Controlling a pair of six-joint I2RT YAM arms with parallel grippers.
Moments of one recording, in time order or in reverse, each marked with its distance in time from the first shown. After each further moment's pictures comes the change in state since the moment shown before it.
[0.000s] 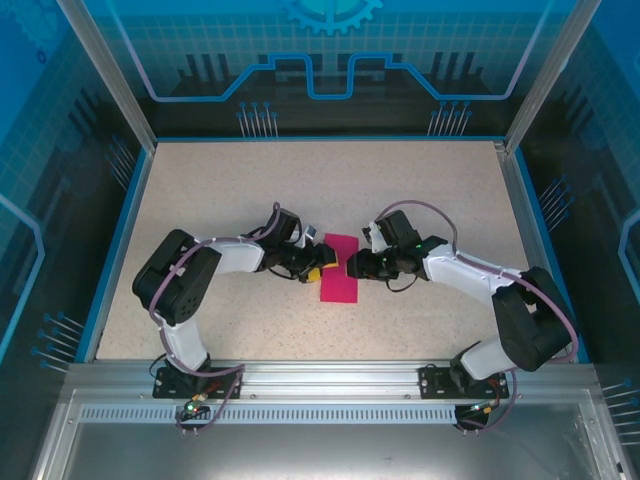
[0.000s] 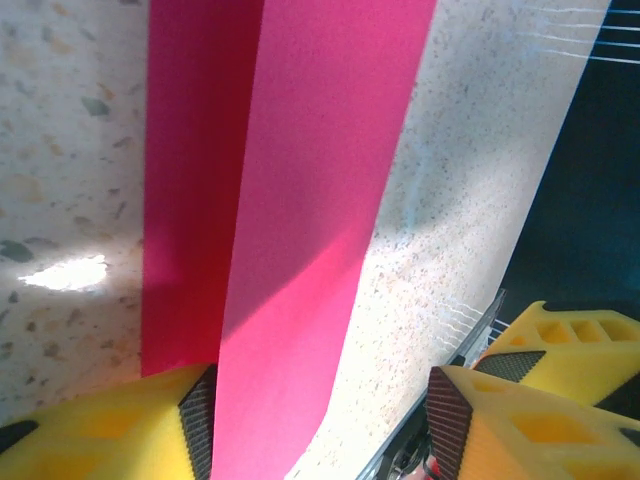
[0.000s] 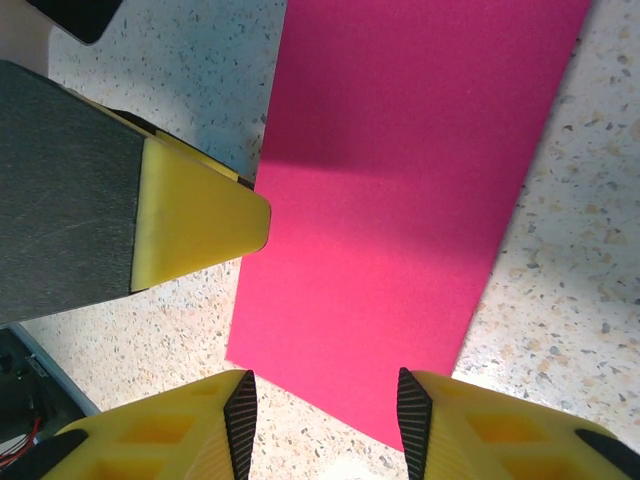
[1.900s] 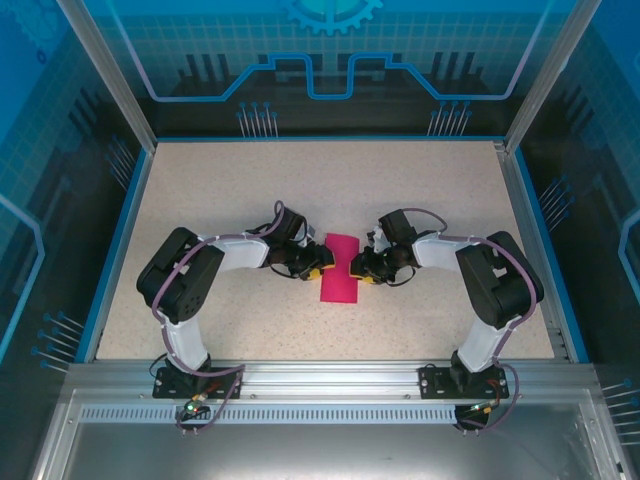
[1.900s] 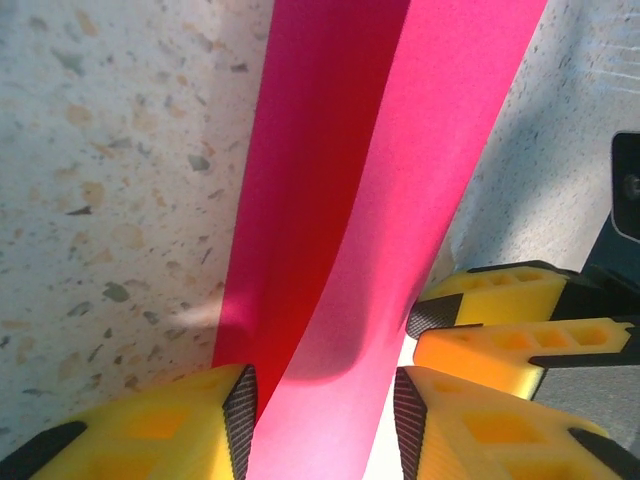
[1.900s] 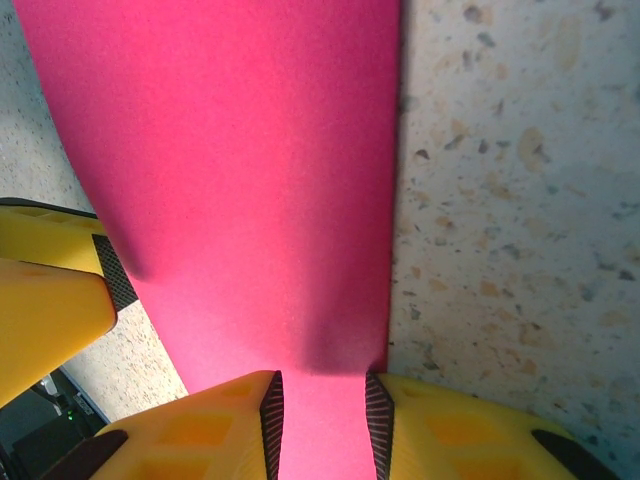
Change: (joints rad) left arm -0.018 0.029 0.065 -0.116 -0.127 0.005; right arm -0.112 0.285 0.036 0.091 -0.166 0.106
